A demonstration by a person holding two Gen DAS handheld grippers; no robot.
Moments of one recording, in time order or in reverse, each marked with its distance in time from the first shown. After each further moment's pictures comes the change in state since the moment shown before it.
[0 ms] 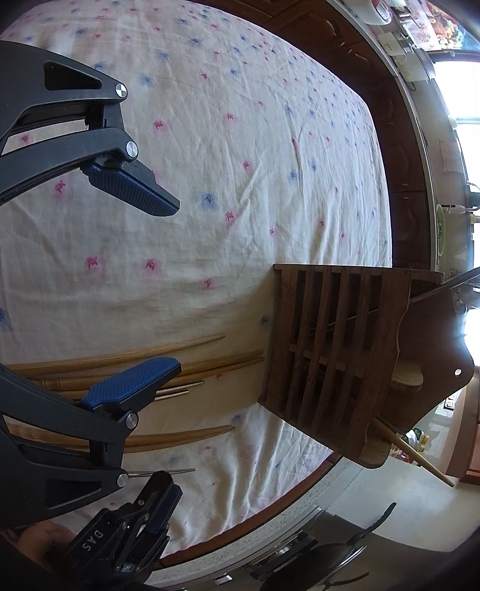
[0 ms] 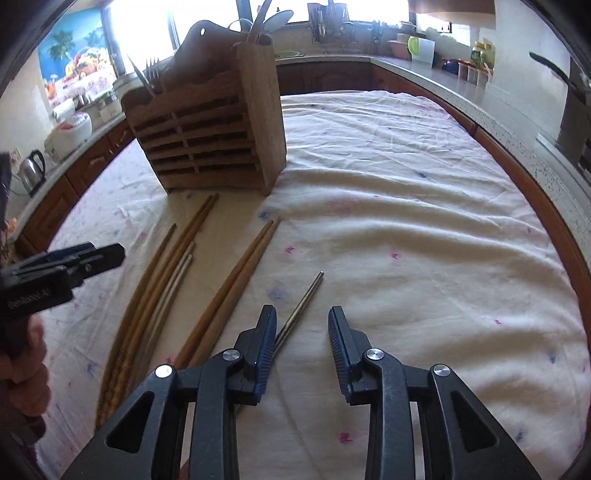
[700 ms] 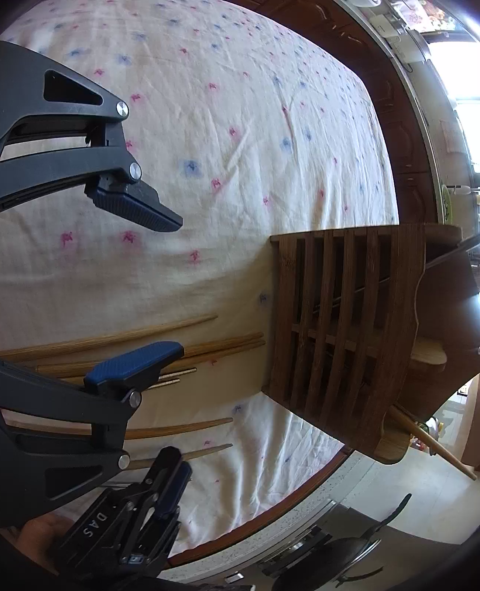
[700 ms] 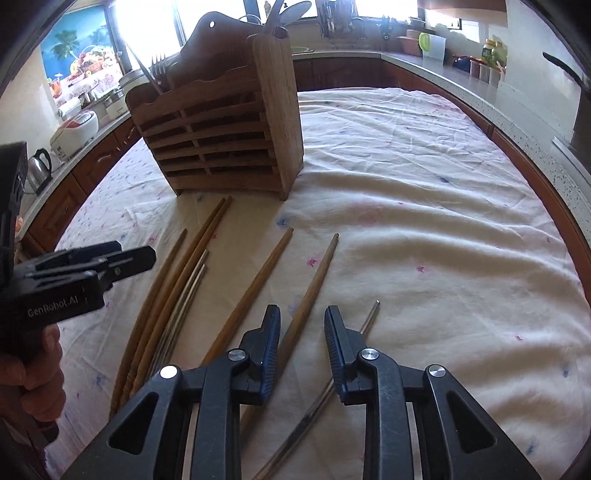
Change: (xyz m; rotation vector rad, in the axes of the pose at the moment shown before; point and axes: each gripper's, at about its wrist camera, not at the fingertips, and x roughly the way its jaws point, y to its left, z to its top) left arm 0.021 -0.015 0.013 0.059 0.050 -0.036; right arm 0.017 0.011 0.015 -0.010 0.032 0.019
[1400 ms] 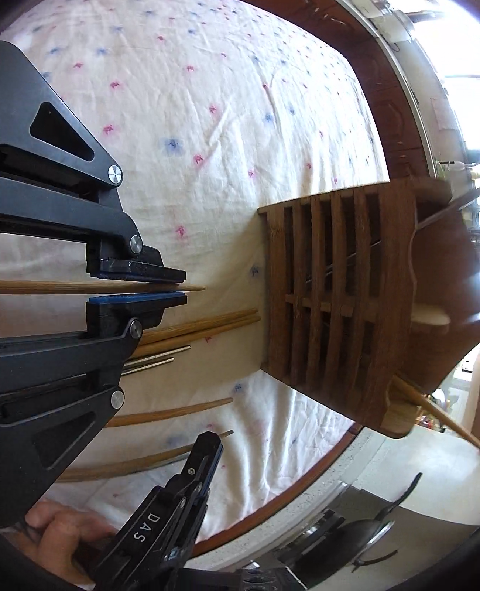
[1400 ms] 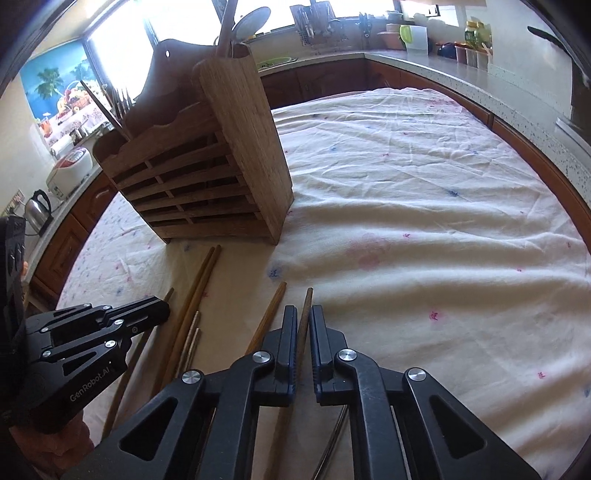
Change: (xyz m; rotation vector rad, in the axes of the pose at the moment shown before) left arm -0.006 -0.006 0.002 0.041 -0.021 -0.067; right arm 0.013 -0.014 0.025 0.108 -0.045 0.052
